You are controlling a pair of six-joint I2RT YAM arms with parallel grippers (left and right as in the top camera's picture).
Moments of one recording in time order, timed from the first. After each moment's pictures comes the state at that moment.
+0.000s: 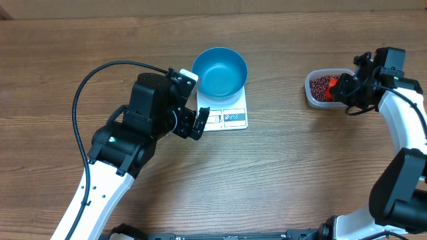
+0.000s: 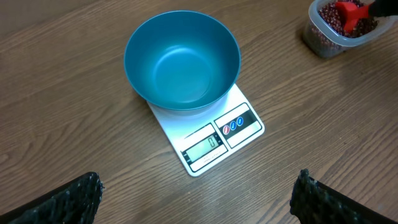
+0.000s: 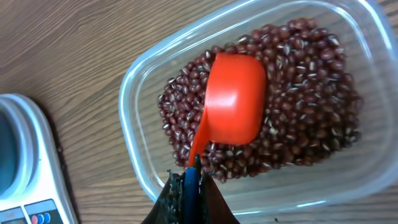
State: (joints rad) left arm -0.41 1.20 1.18 -0.73 0.11 0.03; right arm -0.26 1.74 1.26 -0.69 -0.33 0.15
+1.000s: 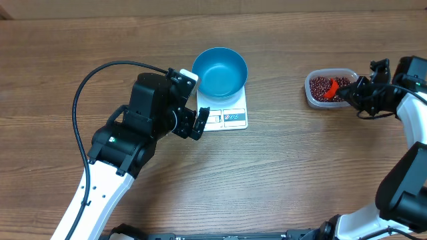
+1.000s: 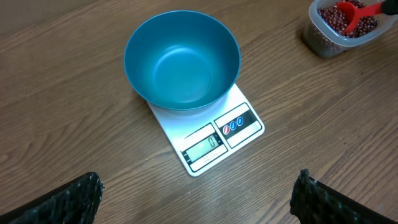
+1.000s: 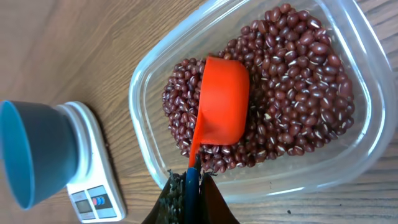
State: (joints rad) left arm -0.41 1.20 1.18 -0.73 0.11 0.03; right arm -0.43 1.77 1.26 -0.71 -0.61 0.15
